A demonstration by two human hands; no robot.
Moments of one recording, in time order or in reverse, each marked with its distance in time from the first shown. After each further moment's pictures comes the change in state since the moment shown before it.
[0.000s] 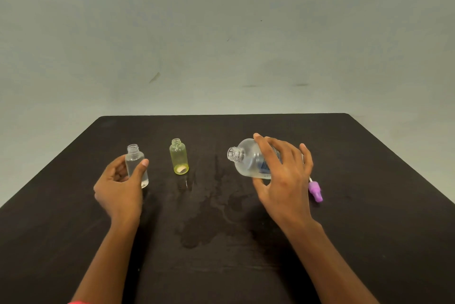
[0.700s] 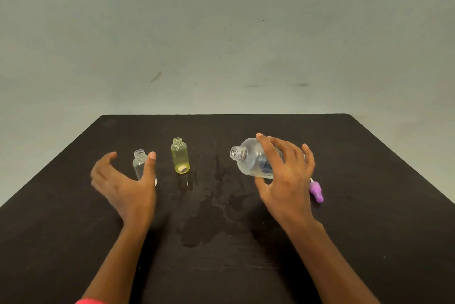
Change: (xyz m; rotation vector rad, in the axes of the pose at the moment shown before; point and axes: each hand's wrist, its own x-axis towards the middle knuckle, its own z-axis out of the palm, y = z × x) left_hand -0.015 0.005 0.008 0.249 0.111 0.252; right_hand 0.000 0.002 0.001 0.008 -0.015 0.009
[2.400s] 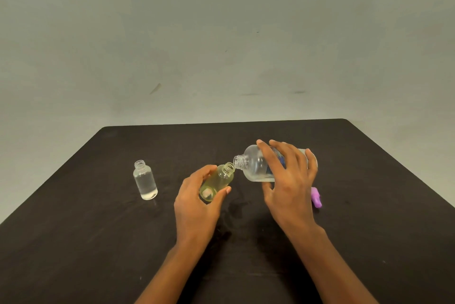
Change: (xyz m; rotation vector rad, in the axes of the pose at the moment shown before) left_hand -0.075 0.052 0.013 -0.279 -0.533 0.161; right_hand 0.003 0.006 -0.003 -0.051 0.024 0.001
